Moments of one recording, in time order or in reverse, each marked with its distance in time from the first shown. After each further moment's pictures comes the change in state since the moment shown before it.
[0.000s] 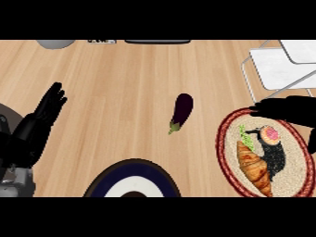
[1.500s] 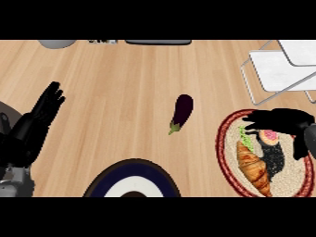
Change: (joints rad) left arm -0.002 -0.057 0.078 -0.004 -0.039 -0.085 0.009; right arm -0.093 0.240 -0.115 0.514 0.310 -0.197 -0.151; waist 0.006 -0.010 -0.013
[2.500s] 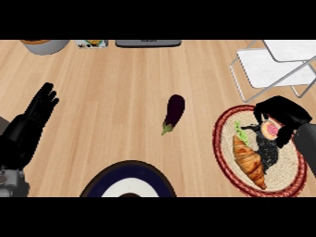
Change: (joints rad) left arm 0.017 0.001 0.027 -0.032 -0.015 0.005 0.044; right arm -0.014 0.088 -0.273 0.072 -0.162 -0.248 0.225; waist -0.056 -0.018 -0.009
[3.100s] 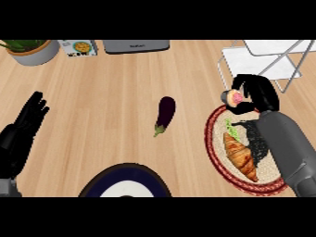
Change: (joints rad) left arm 0.065 0.006 0.035 -0.001 -0.002 0.017 -0.007; right arm -0.028 0.219 -0.227 -0.197 -0.199 -0.202 0.446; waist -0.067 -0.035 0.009
